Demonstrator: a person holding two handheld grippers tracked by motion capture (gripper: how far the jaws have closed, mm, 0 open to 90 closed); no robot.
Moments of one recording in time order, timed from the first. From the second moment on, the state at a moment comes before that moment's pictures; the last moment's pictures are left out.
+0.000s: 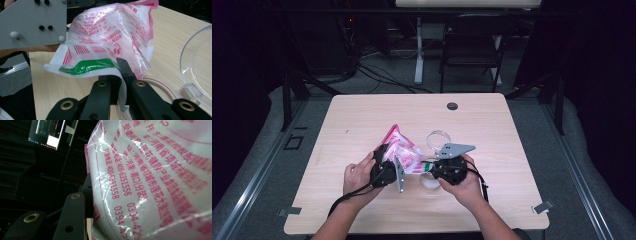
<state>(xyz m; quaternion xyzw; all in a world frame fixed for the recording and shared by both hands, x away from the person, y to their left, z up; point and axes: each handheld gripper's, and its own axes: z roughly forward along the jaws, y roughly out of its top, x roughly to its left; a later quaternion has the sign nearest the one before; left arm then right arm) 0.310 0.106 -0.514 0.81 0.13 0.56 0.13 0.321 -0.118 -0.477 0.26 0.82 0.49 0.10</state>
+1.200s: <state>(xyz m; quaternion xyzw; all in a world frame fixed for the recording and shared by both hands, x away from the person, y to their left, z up) 0.310 0.100 -0.495 0.79 0.09 0.59 0.11 0.325 -0.124 -0.478 0.27 0.82 0.49 0.10</state>
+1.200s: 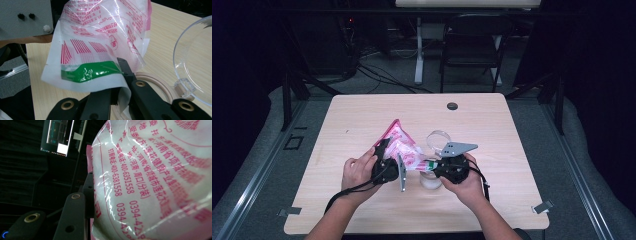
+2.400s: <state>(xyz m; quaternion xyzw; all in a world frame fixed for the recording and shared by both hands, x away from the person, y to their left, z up) 0.310 0.097 -0.487 0.79 0.07 0.61 0.10 0.327 -0.124 -0.484 0.28 0.83 0.48 0.10</state>
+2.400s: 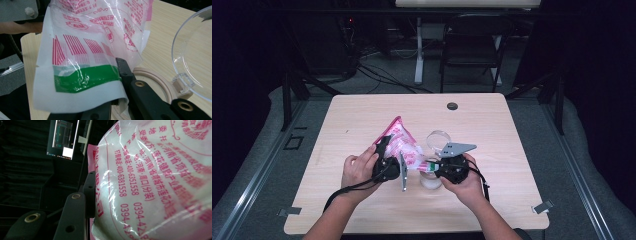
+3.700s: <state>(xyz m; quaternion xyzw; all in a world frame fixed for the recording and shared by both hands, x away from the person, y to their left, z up) 0.310 0.093 -0.481 0.78 0.06 0.62 0.10 0.329 -0.126 -0.485 0.28 0.82 0.48 0.10</state>
